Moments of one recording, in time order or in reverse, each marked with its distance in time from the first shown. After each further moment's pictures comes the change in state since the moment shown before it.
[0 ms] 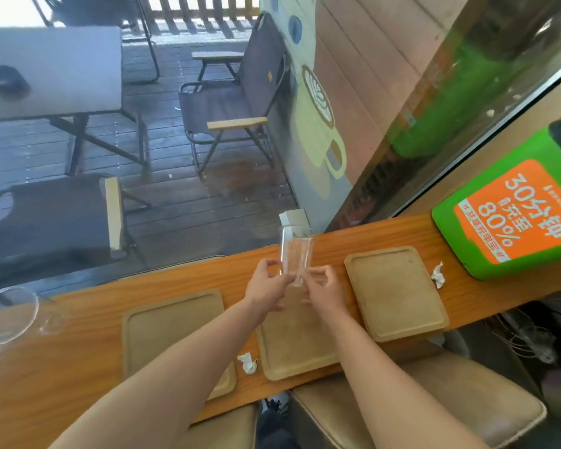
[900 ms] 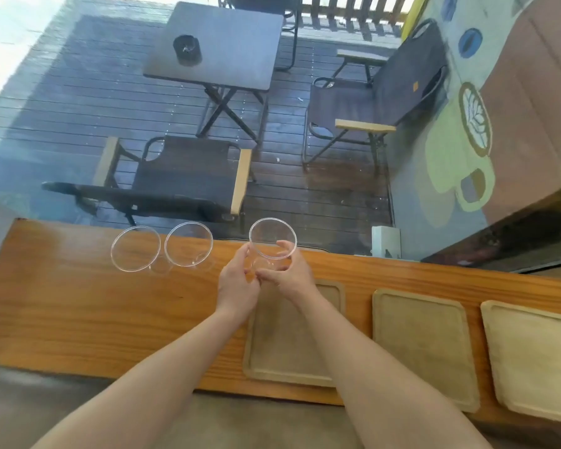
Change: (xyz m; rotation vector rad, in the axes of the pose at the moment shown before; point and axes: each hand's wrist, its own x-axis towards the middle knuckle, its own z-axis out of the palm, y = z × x) left_hand -0.055 -0.106 -0.258 0.191 0.644 0.338; right_hand -0.081 -0.021 0.282 -0.268 -0.538 -0.237
